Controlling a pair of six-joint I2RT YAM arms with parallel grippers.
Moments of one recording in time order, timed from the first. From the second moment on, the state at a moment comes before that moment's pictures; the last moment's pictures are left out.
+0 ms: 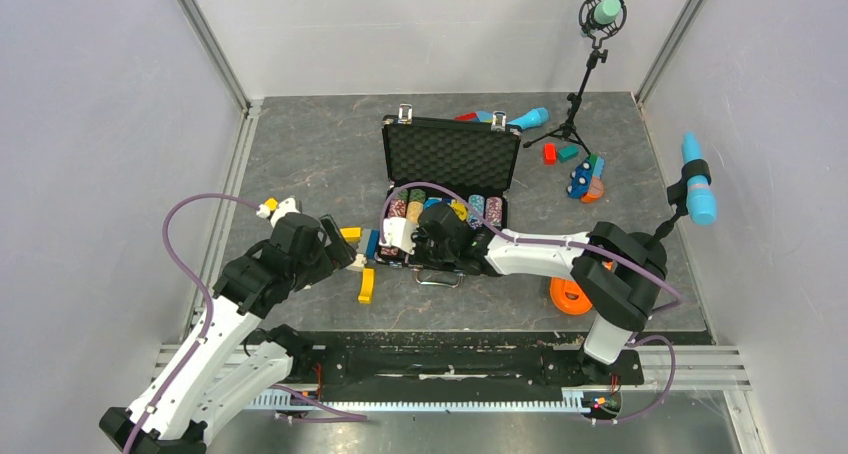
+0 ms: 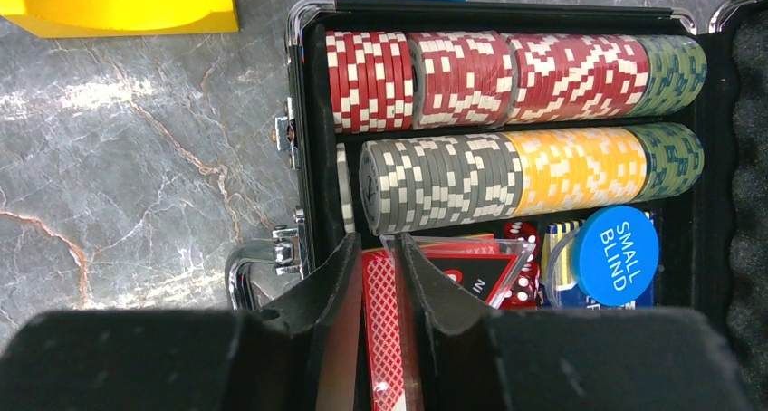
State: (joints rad) left arm -0.50 0.70 0.80 -0.97 -0.23 -0.87; right arm 0.97 1.72 0.98 0.02 -0.09 -0.49
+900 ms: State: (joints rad) left arm -0.35 0.71 0.70 -1.06 -0.38 -1.04; right arm 0.97 1.29 0.70 0.16 -0.03 -0.33
